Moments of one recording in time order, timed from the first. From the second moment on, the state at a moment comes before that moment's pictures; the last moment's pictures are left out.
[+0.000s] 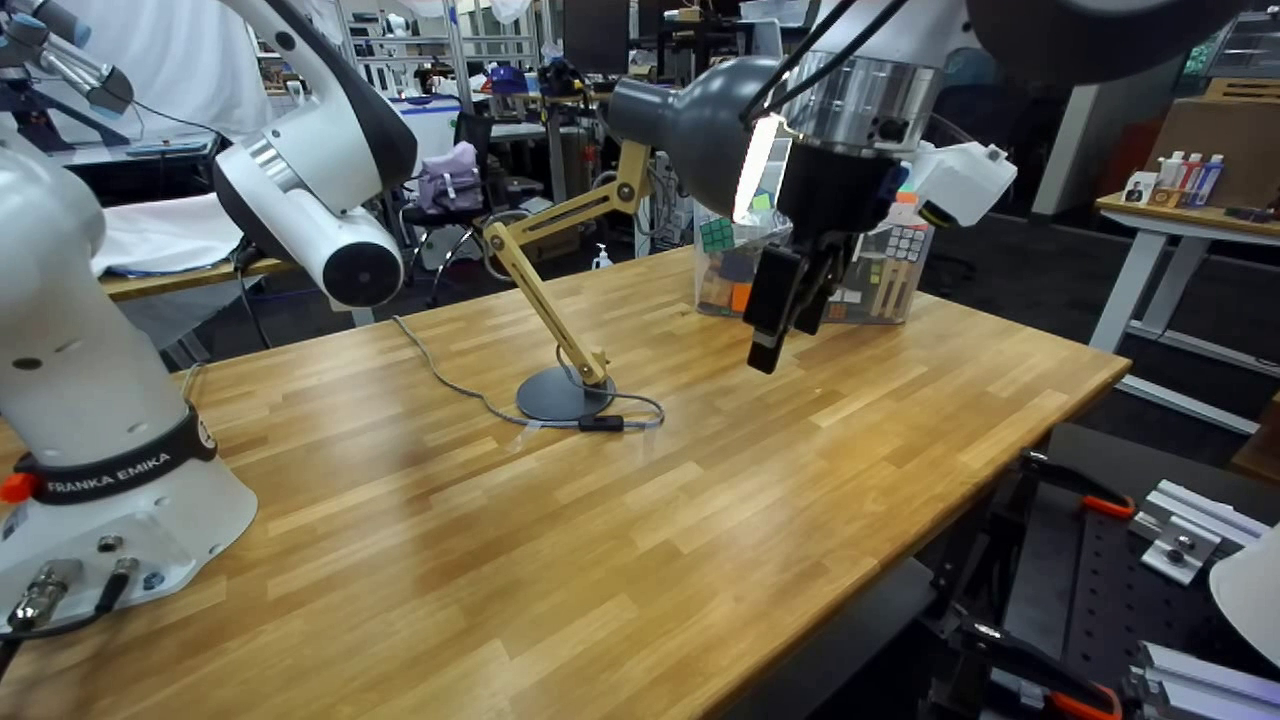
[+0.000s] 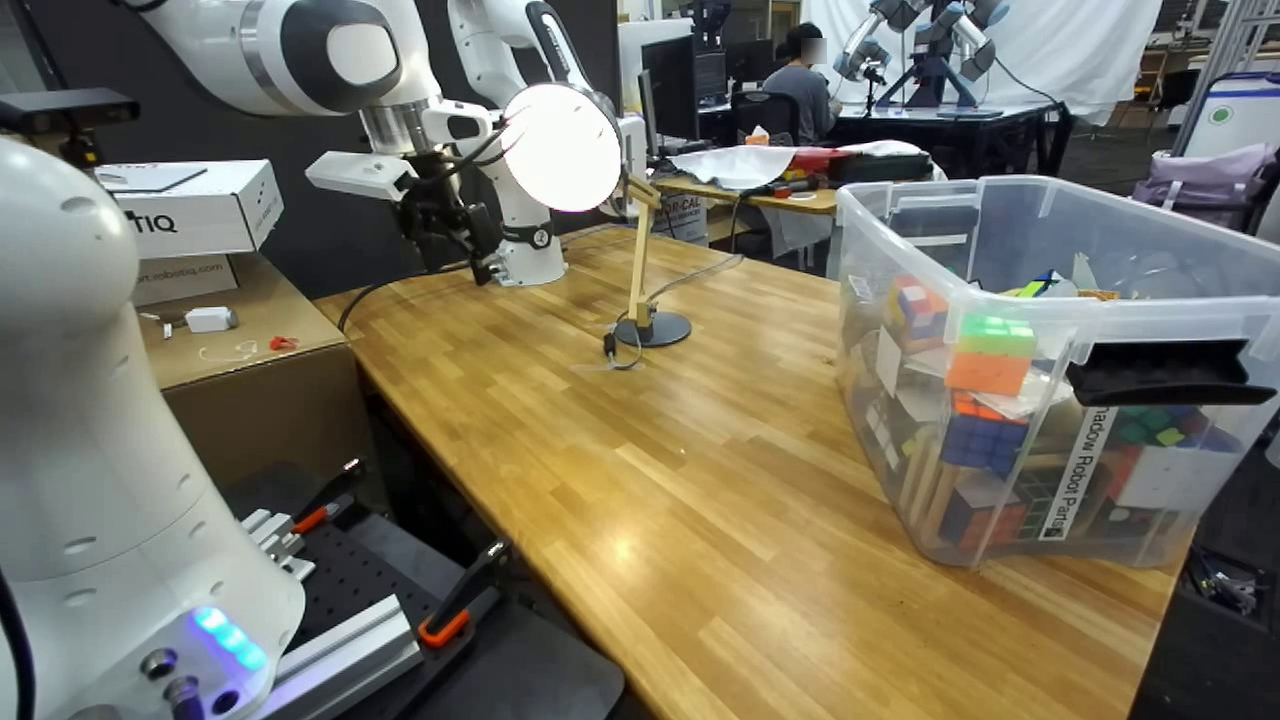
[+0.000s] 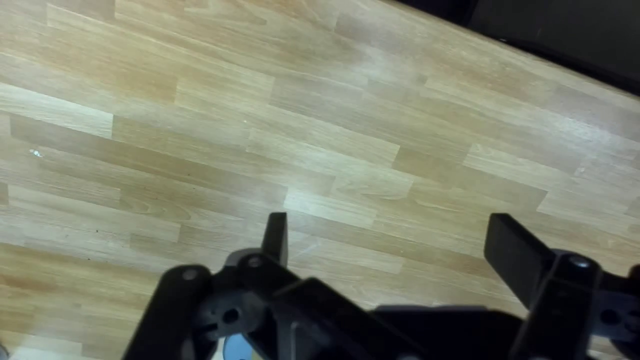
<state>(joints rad) 0.19 -0.31 0.11 -2.76 0.09 2.62 0.14</state>
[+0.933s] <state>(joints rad) 0.35 -0.26 0.25 -2.72 0.16 2.64 0.12</state>
